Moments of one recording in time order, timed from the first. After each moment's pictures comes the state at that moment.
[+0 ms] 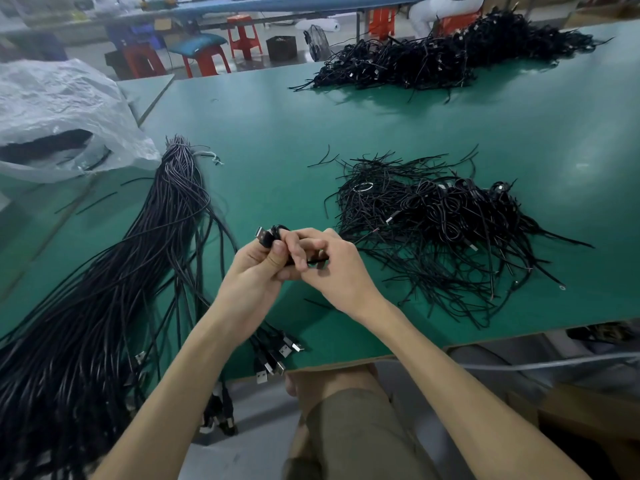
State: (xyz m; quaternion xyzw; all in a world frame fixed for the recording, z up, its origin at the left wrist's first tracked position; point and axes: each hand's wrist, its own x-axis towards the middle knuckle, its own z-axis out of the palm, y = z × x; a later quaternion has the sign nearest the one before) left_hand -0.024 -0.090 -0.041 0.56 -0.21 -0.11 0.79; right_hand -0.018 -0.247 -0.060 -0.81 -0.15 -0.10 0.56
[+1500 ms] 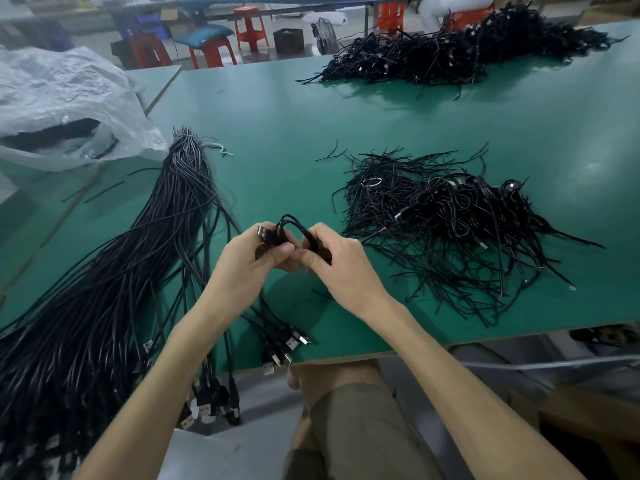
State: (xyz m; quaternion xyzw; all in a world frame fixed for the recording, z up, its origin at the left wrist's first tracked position) left_hand -0.021 -0.067 -0.028 0.82 -0.14 0.02 0.55; right_hand -0.019 -0.245 -0.062 -0.84 -0.16 -0.08 0.52
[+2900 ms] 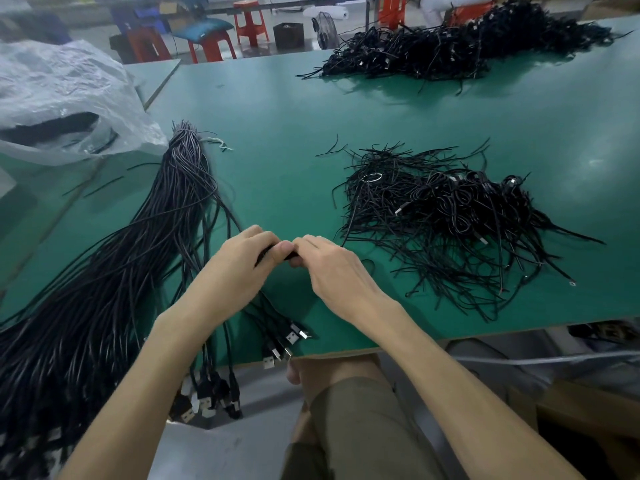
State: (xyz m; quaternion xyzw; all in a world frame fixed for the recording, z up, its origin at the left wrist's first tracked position) left_hand -0.018 -0.051 -0.031 0.95 -0.18 0.02 0.26; right_hand -0.030 -0.237 -0.063 -0.92 -0.25 -0.11 0.29
